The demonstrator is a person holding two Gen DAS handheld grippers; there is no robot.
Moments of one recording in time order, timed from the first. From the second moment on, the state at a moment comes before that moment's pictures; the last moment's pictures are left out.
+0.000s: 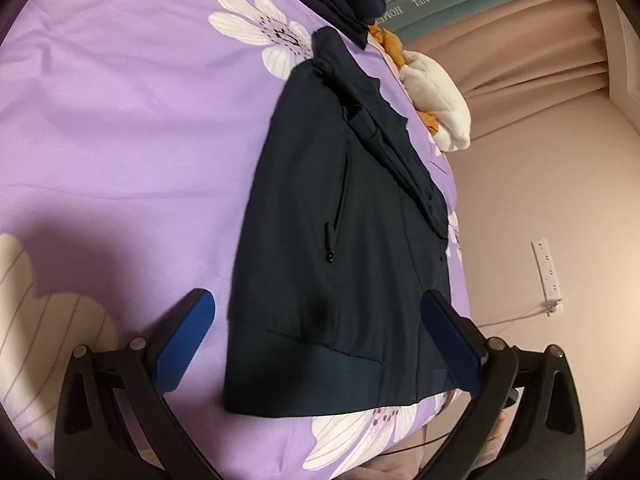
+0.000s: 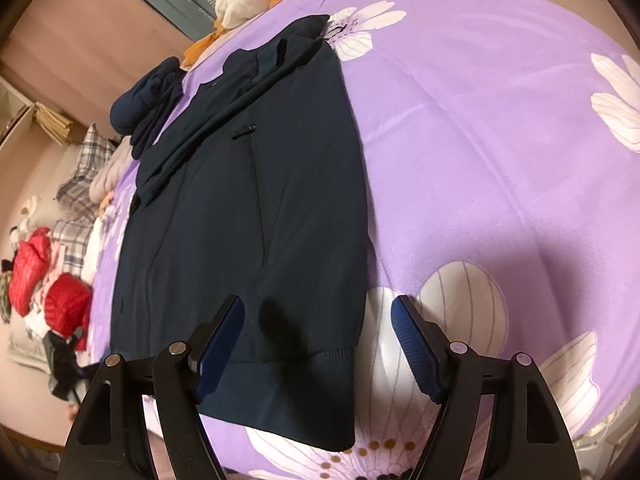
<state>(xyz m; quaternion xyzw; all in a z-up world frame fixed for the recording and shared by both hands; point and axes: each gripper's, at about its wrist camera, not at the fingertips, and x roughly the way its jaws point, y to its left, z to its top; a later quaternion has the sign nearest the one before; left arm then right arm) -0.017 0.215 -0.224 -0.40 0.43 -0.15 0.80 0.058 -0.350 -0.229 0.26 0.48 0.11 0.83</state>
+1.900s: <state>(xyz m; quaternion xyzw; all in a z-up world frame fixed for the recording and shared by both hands) 0.035 0.180 -0.243 -0.33 0.50 -0.19 0.78 0.077 -0.333 -0.244 0.31 0.48 0.14 0.81</state>
